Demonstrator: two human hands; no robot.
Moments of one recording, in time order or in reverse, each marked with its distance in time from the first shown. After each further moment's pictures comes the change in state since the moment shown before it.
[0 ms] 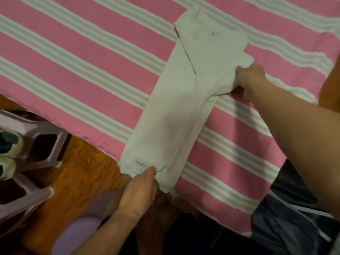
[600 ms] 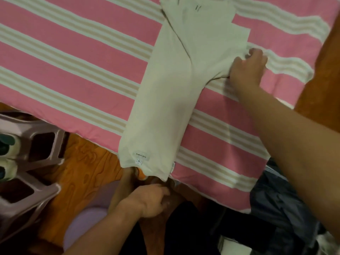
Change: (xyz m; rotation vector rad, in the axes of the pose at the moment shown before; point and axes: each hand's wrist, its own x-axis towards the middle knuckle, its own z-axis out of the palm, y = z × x) left_hand -0.011 0.016 0.031 0.171 -0.758 0.112; right_hand -0.041 0.042 -0.022 -0.269 0.265 -0.222
